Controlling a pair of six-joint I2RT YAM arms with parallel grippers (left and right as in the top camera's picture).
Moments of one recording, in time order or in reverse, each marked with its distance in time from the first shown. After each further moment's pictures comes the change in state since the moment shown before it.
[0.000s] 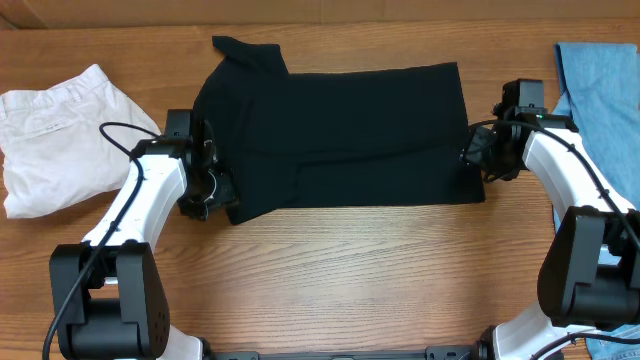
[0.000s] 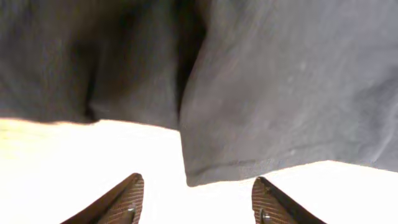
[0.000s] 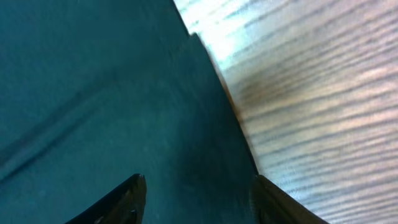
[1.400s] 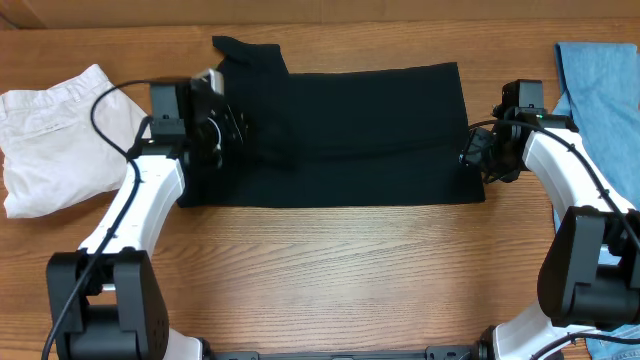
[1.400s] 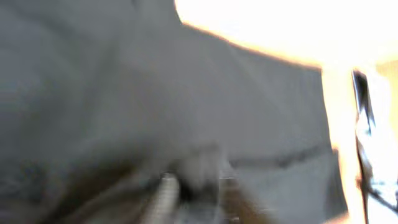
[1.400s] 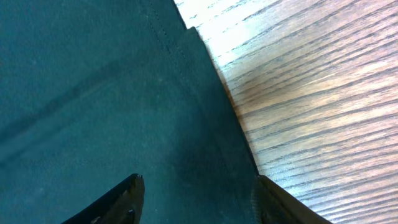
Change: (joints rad) left arm 0.002 -0.027 0.012 0.668 0.311 -0.107; right arm 0.000 0.000 0.000 -0.006 0.000 -0.001
